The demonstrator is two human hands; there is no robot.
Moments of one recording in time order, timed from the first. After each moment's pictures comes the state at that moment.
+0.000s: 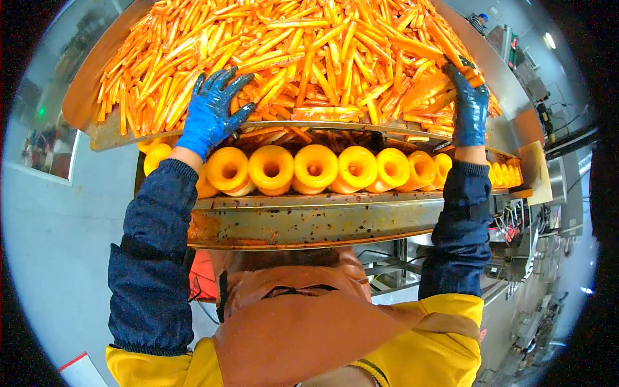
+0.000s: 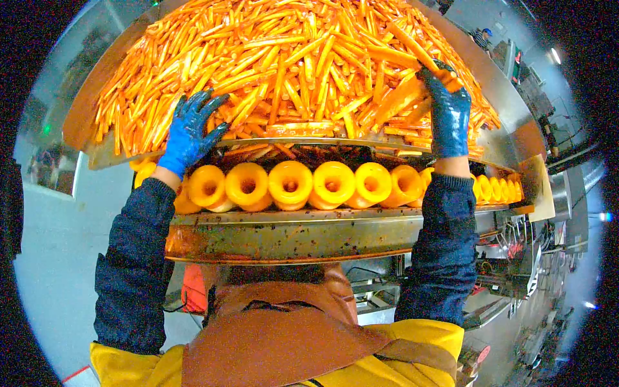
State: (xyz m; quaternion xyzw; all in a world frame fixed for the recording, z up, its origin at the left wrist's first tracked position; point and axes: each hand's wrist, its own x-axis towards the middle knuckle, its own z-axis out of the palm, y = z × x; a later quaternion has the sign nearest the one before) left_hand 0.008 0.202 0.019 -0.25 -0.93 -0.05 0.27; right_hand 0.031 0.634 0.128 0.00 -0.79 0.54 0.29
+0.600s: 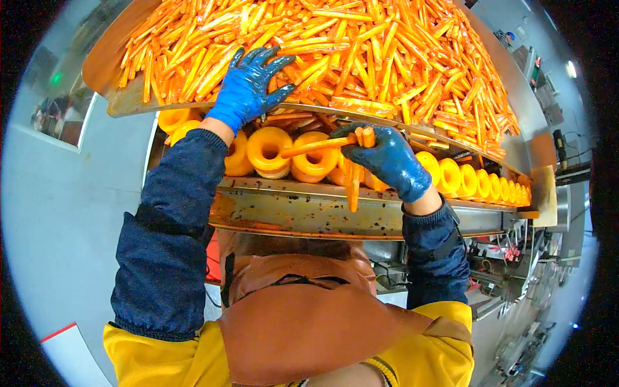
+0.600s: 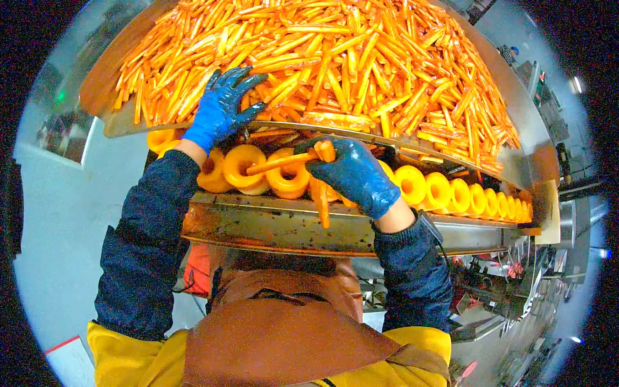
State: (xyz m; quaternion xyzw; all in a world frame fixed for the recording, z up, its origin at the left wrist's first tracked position) left_hand 0.006 0.199 0.016 -0.25 -0.93 -0.05 0.28; right_hand 0.104 0.478 0.062 0.19 -0.86 0.46 -0.11
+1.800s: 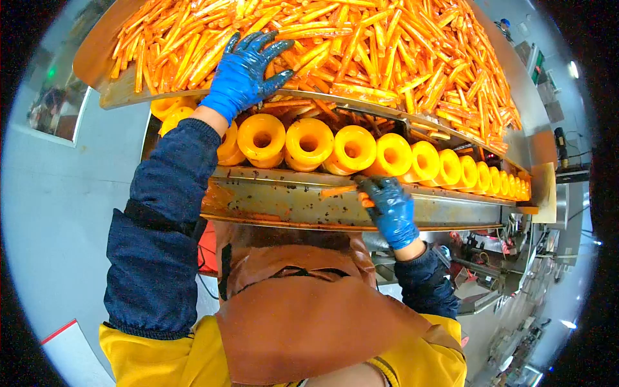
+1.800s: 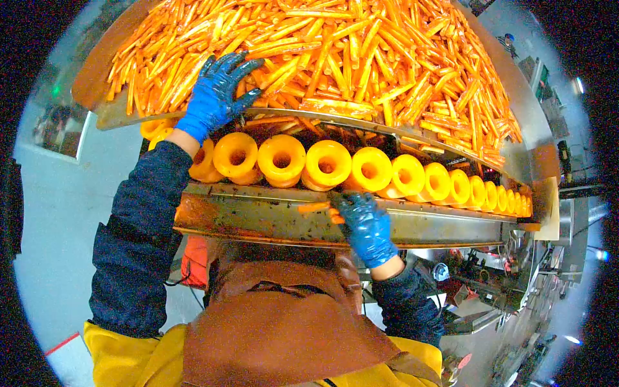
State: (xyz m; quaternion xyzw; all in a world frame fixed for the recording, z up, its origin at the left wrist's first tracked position) left_hand 0.001 0.197 0.008 -0.26 -0.92 -0.04 0.29; right_hand 0.198 0.518 -0.008 0.23 -0.96 0.11 0.09
